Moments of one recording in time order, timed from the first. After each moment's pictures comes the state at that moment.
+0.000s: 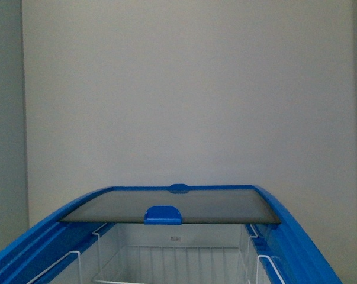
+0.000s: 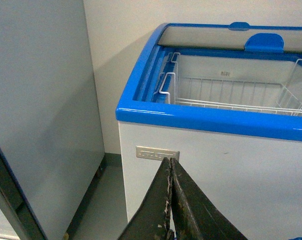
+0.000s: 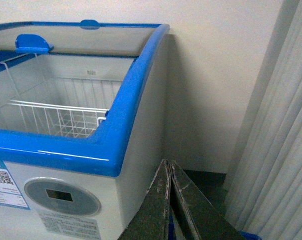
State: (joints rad) left arm 0.00 0.01 0.01 0.00 0.00 0.00; right arm 0.00 0.56 0.09 0.46 0.00 -0.01
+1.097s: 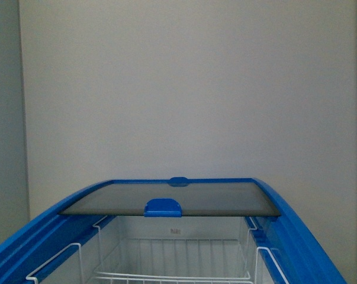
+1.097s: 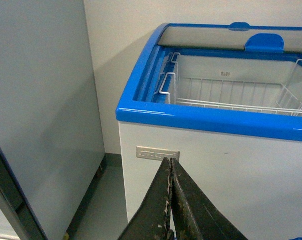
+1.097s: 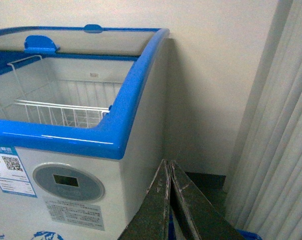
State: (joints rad) left arm 0.00 0.01 0.01 0.00 0.00 0.00; right arm 0.00 0.22 0.02 0.22 0.00 -0.01
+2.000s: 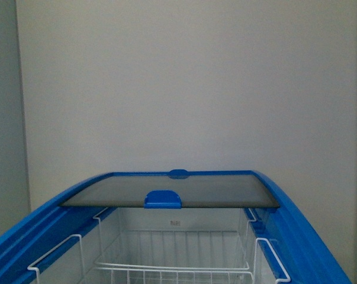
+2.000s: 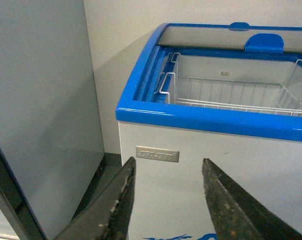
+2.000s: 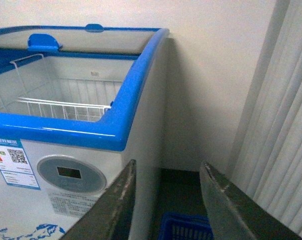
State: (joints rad) left arm 0.00 0.01 0.01 0.00 0.00 0.00; right arm 0.00 0.00 0.02 0.00 0.00 -0.01
